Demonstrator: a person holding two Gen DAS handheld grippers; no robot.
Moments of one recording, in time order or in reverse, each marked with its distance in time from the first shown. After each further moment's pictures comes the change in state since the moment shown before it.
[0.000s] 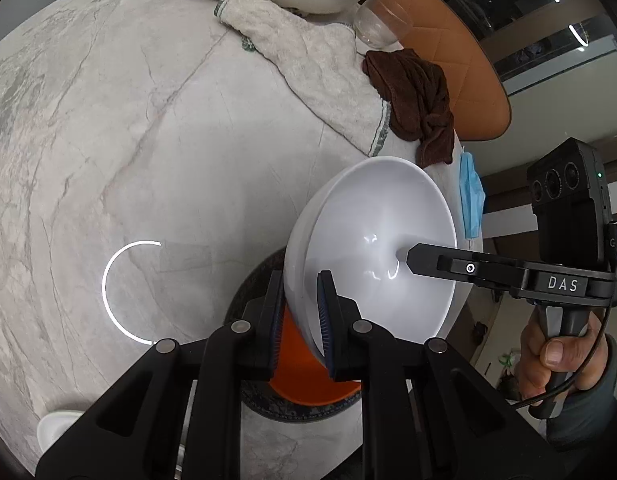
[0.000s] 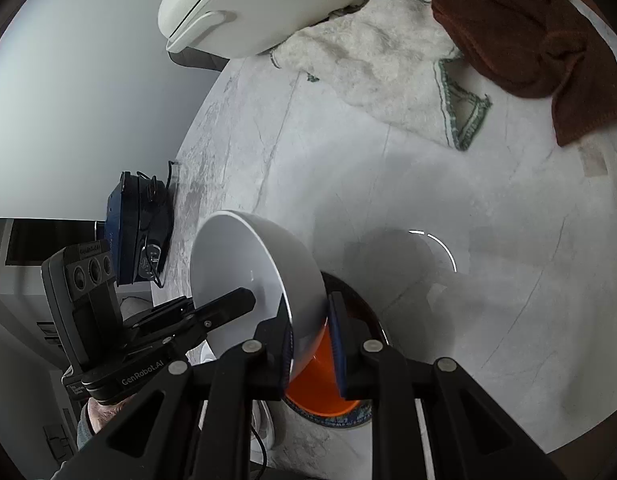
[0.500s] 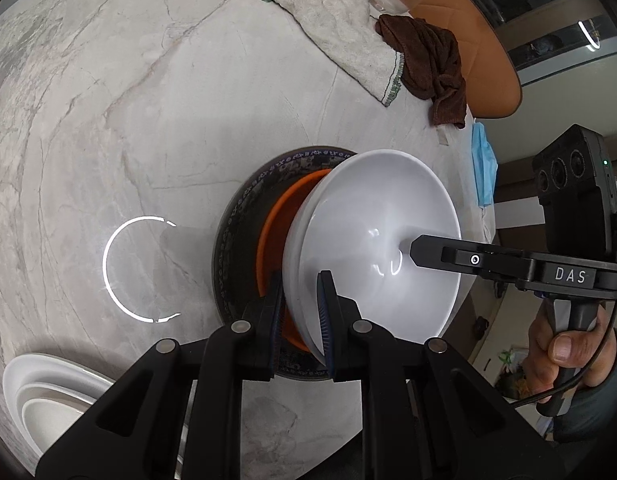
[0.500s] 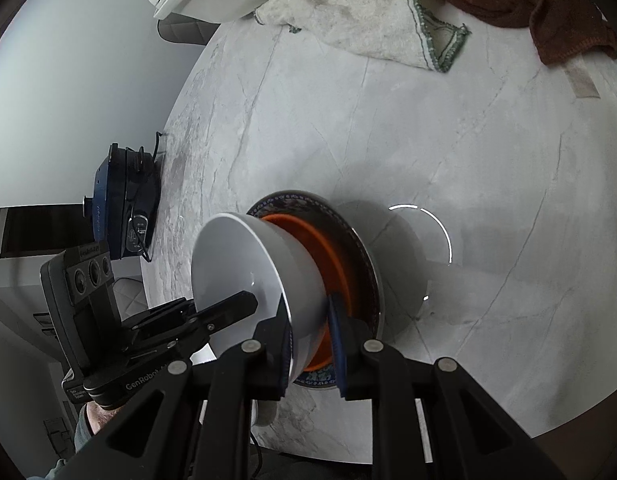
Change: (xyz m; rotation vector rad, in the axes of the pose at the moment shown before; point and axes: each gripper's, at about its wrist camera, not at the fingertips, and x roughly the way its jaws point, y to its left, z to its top) left arm 0.017 0.009 -0.060 -0.039 0.037 0.021; right arm 0.016 -0.014 -0.040 0.011 0.066 -0.021
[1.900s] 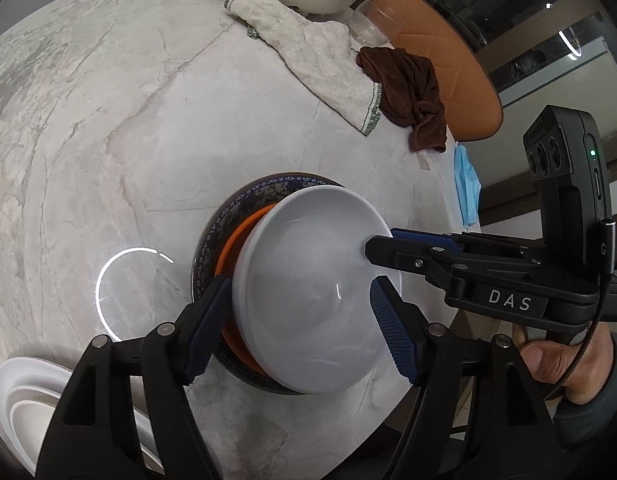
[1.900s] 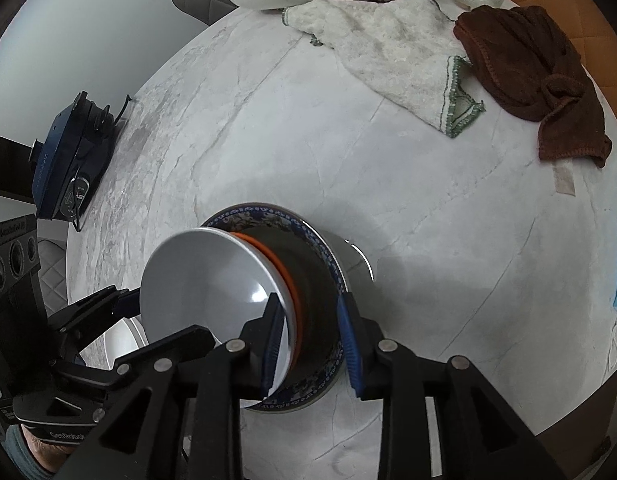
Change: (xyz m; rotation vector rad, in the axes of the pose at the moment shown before) left arm -0.016 -0.011 -0.003 0.020 -0.131 -0.034; right arm 0.011 0.042 -0.002 -0.236 -0.071 -0.325
